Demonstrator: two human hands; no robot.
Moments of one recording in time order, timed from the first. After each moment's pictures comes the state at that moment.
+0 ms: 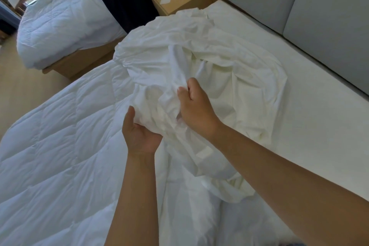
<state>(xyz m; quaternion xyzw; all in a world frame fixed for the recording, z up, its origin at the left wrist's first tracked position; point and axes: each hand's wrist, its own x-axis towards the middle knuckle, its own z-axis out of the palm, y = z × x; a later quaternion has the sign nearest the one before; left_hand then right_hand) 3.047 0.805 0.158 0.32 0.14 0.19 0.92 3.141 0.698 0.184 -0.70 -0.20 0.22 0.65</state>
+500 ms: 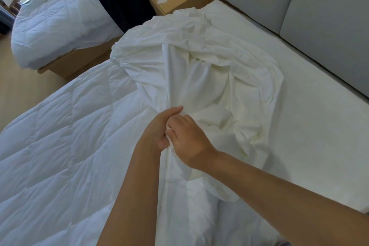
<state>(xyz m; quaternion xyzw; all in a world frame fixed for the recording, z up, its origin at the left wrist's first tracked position) 3.075 0.795 0.151 0.45 0.41 -0.05 0.79 3.097 0.682 0.147 -0.77 -0.43 0.16 0.45</state>
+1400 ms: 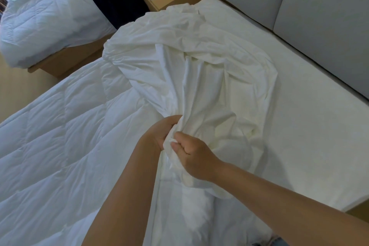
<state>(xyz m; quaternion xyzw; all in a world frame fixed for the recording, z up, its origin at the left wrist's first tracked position) 3.084 0.790 0.131 0.50 0.44 -0.17 0.73 3.085 0.651 0.126 -0.71 -0.36 0.32 0.52</state>
